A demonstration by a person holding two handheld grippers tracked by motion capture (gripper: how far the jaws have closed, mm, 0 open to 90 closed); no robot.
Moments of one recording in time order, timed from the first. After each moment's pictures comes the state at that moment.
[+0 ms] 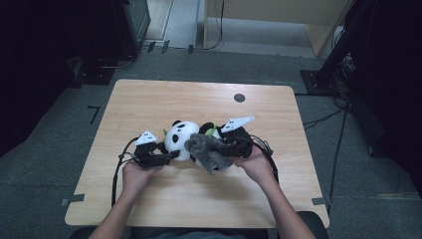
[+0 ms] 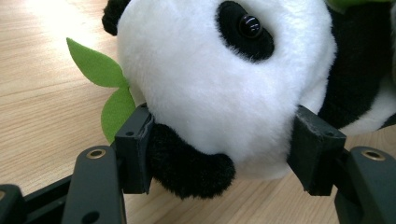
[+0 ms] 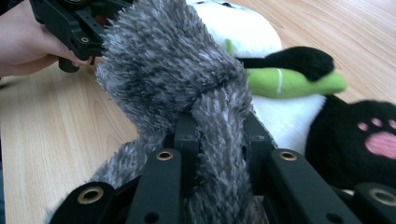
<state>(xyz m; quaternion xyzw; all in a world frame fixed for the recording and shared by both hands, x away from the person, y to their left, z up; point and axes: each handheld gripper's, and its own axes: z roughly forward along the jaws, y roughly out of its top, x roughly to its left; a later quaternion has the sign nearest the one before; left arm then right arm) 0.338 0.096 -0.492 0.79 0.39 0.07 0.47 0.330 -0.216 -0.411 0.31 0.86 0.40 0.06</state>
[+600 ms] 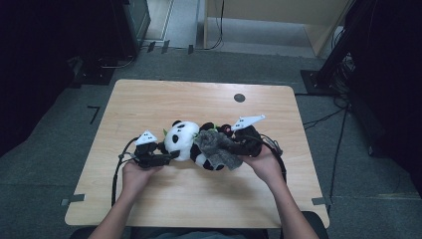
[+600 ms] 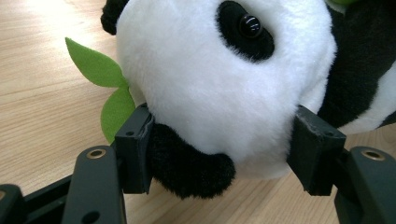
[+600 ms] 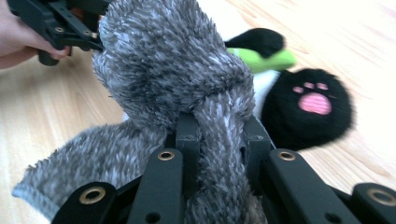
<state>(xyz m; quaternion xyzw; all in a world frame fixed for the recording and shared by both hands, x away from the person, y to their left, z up) 0.338 0.096 -0.492 0.79 0.39 0.07 0.47 0.330 -0.241 -0.406 0.33 0.86 0.39 0.08</state>
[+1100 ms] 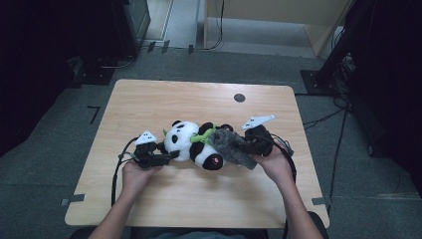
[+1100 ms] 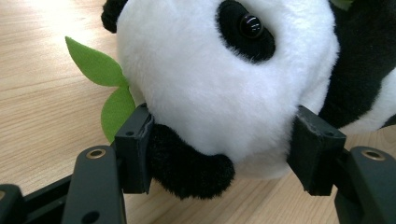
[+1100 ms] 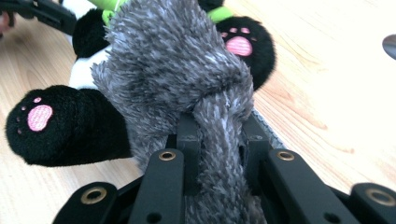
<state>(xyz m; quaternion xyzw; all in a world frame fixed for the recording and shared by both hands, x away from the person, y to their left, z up) 0.339 0.097 -0.494 0.78 0.40 0.06 0.47 0.329 -0.270 -0.406 0.37 0.86 0.35 0.11</state>
